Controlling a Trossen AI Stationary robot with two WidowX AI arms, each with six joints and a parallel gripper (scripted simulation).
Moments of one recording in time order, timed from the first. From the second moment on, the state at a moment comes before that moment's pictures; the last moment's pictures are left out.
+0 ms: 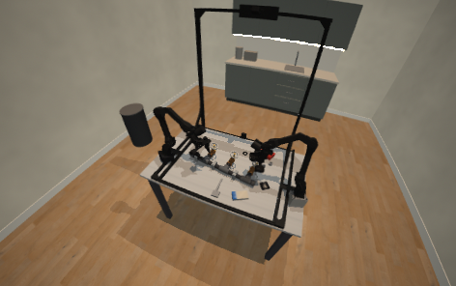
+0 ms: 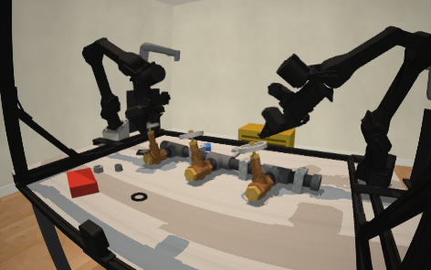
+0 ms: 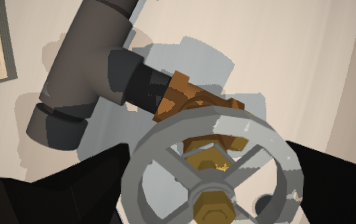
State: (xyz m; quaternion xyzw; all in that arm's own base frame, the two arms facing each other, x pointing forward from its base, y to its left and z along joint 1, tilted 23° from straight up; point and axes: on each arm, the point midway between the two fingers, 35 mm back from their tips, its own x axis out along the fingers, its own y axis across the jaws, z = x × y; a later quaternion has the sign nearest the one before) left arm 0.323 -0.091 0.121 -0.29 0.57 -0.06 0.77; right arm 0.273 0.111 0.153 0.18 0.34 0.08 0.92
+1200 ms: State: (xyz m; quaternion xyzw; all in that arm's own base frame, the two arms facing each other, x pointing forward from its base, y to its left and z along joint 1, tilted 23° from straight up) left arm 0.323 -0.091 0.120 0.23 0.43 -0.39 0.79; right arm 0.273 0.111 0.153 0.18 0.34 0.08 0.92
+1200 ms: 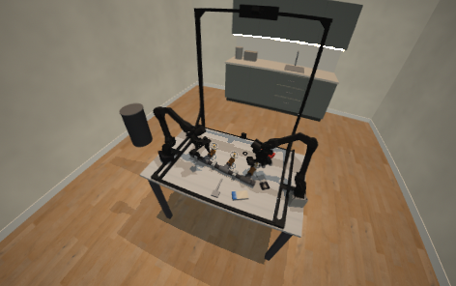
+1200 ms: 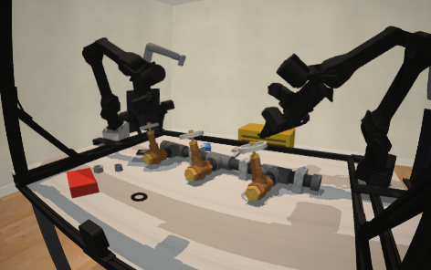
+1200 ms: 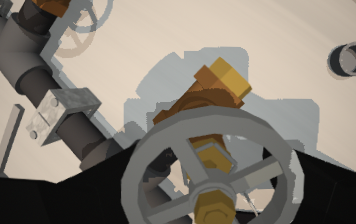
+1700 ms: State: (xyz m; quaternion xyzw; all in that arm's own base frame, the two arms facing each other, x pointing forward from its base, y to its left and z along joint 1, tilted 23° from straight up) left arm 0.323 -0.091 0.120 -0.03 0.52 -0.24 0.82; right arm 0.273 0.111 0.153 0.18 0.34 0.08 0.92
